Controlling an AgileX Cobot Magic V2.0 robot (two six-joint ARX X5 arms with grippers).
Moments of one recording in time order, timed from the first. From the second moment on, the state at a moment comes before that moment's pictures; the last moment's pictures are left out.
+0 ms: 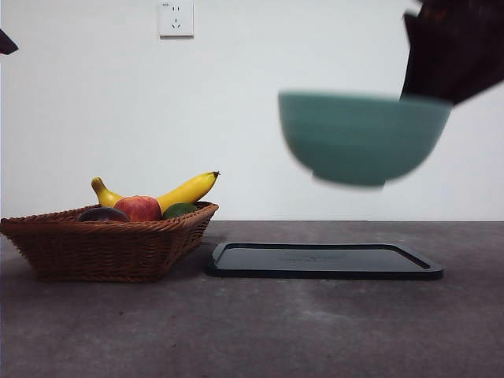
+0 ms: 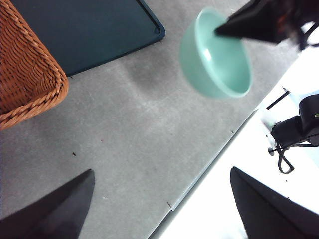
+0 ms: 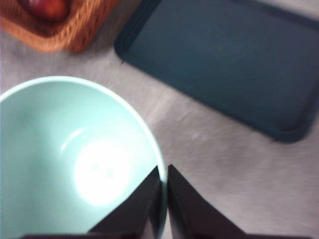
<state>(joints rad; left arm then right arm) -0.23 0.84 0.94 -0.96 0.71 0.11 0.52 1.11 0.87 -0.63 -0.18 0.15</state>
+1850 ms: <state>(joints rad) -0.23 0.84 0.94 -0.96 0.71 0.11 0.59 0.98 0.93 -0.66 -0.20 0.19</state>
